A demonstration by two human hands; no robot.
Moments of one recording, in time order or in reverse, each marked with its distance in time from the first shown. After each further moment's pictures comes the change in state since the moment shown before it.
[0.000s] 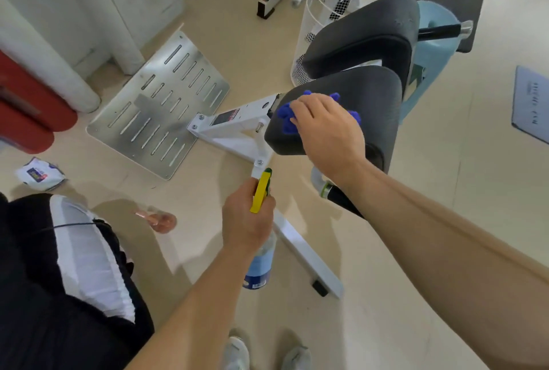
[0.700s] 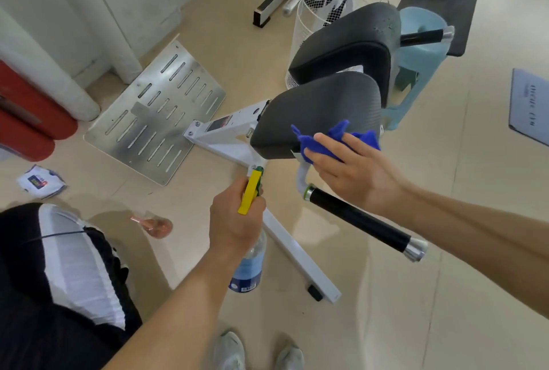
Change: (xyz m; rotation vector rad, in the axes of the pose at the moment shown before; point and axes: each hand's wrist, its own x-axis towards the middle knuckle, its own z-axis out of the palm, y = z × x) left_hand -0.014 0.028 0.005 -0.002 0.024 0.087; right_hand -0.086 0.069 -0.037 -0.550 -0.223 -0.533
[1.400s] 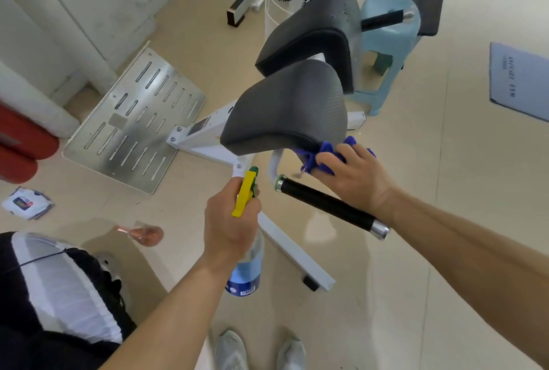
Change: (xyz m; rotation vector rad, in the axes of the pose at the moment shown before) left_hand -0.026 0.028 0.034 0.017 -0.056 0.017; right_hand -0.062 -0.013 0.043 0.219 0.053 0.219
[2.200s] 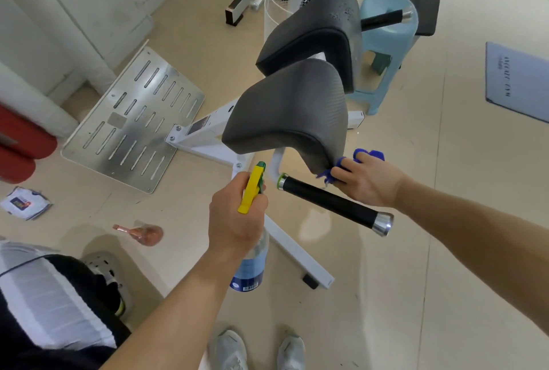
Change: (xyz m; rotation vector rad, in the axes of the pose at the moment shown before) left_hand -0.004 0.017 -0.008 0.032 -0.021 0.051; right_hand -0.023 0.028 0.023 -0.072 -0.133 -0.340
